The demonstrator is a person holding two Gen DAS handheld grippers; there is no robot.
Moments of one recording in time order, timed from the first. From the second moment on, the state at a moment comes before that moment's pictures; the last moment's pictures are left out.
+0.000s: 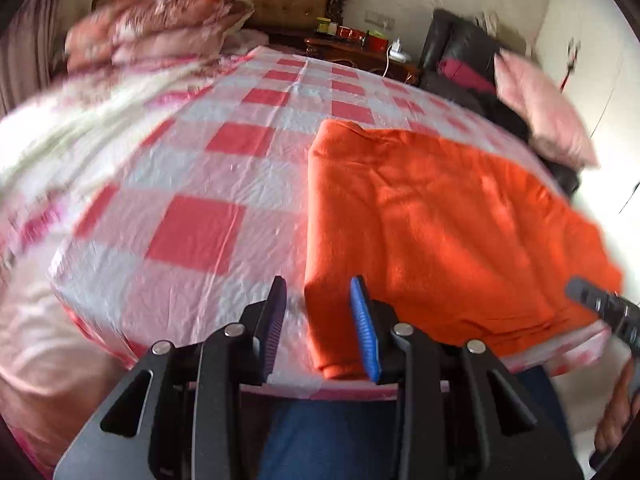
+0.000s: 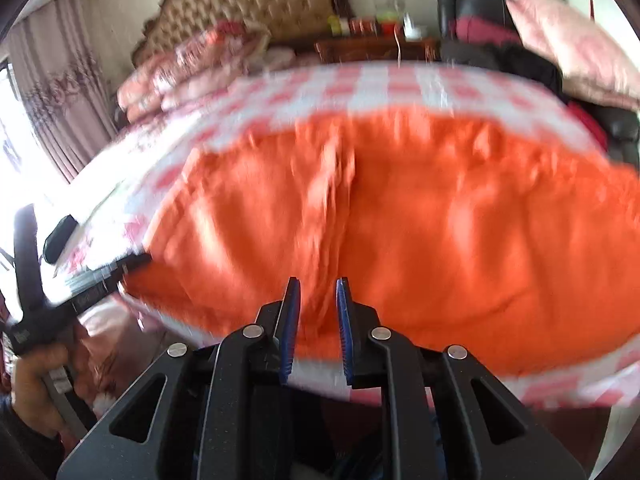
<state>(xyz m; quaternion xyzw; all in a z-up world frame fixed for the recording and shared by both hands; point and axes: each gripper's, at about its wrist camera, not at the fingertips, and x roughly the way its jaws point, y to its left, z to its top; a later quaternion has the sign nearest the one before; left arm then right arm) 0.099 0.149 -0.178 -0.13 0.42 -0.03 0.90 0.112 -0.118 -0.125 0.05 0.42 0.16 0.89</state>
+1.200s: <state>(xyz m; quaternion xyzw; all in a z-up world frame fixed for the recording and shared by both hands) 0.092 0.188 -0.222 -0.51 0.42 -0.12 0.74 0.241 -0.016 -0.111 -0.14 0.48 0.12 0.85</state>
